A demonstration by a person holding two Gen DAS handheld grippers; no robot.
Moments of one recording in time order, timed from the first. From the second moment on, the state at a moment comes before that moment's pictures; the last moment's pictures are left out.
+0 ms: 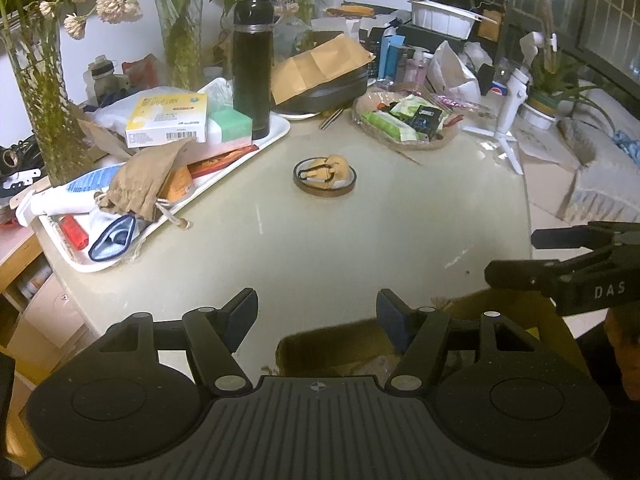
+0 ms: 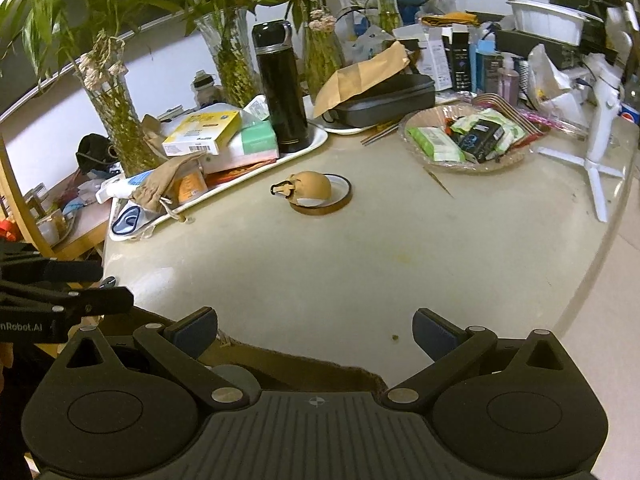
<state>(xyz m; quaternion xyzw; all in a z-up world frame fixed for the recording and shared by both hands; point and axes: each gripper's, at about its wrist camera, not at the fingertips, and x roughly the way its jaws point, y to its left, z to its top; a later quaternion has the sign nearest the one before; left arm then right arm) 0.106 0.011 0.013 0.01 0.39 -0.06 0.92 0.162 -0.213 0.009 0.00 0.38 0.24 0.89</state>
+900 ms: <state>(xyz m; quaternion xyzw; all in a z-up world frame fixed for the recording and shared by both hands) 0.161 0.022 0.006 0.01 0.39 -0.06 0.92 0.237 -0.193 0.004 -0.01 0.37 0.28 0.89</state>
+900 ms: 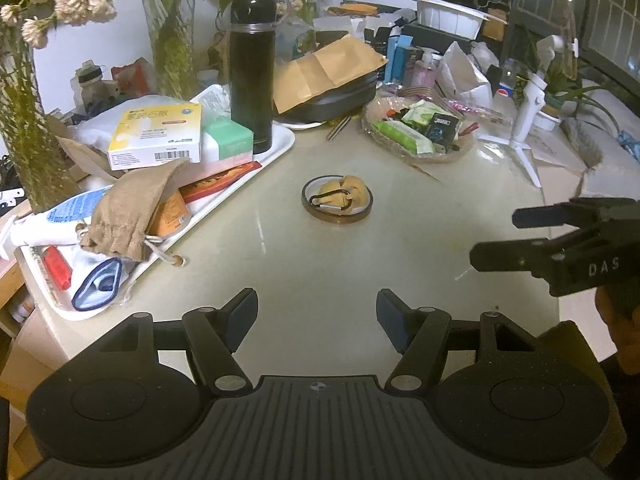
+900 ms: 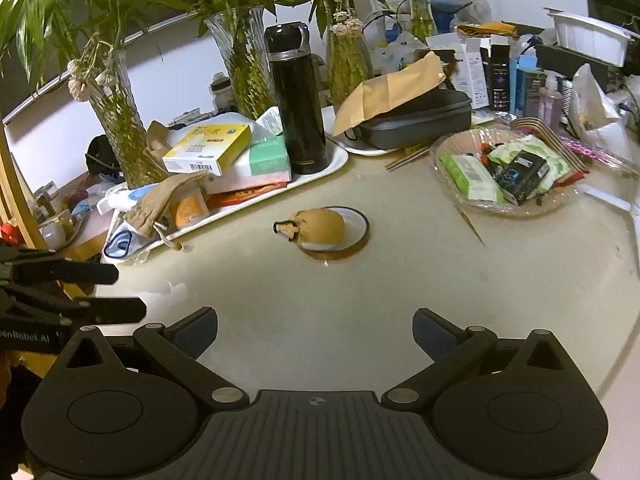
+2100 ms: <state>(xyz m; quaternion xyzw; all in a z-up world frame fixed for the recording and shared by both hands) 0.199 0.034 0.012 0.00 0.39 -0.06 0.92 0.369 -0.129 -0.039 0.00 0.42 0.33 0.85</state>
